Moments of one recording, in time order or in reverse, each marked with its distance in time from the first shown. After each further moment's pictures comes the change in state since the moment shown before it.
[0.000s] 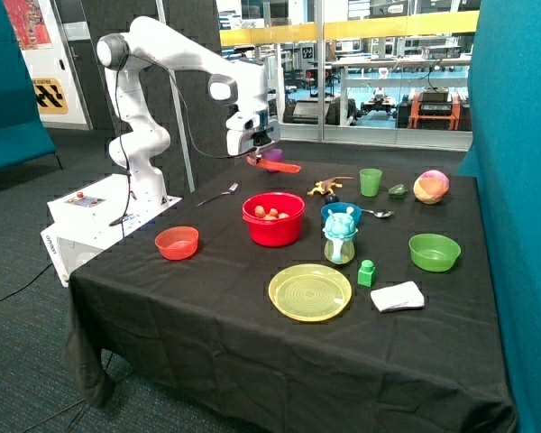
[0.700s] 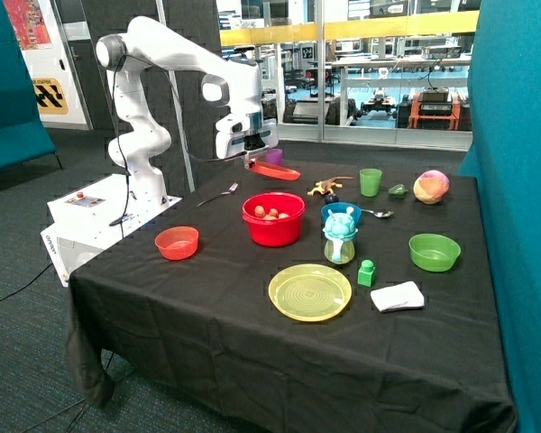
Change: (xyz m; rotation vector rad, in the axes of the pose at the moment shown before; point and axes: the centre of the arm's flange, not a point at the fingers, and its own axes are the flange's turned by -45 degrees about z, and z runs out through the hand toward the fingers) arm 0.017 0.047 -0.002 -0.002 -0.002 0.172
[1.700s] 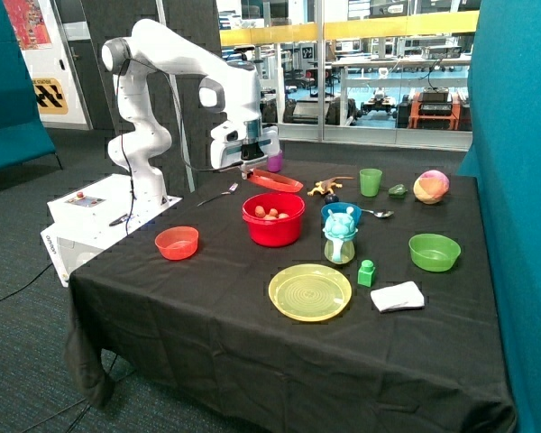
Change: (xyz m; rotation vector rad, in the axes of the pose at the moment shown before) arm 0.055 0.050 0.001 -0.002 -0.001 0.069
